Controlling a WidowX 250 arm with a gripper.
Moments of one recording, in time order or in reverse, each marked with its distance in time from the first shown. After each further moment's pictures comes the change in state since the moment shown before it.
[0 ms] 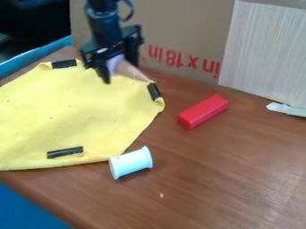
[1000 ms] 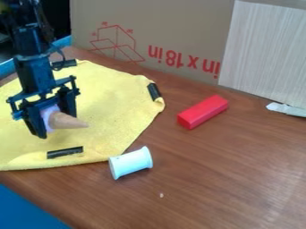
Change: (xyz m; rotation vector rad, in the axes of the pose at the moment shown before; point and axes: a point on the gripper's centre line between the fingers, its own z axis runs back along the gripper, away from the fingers) arm -0.024 0.123 -0.022 0.290 0.339 0.306
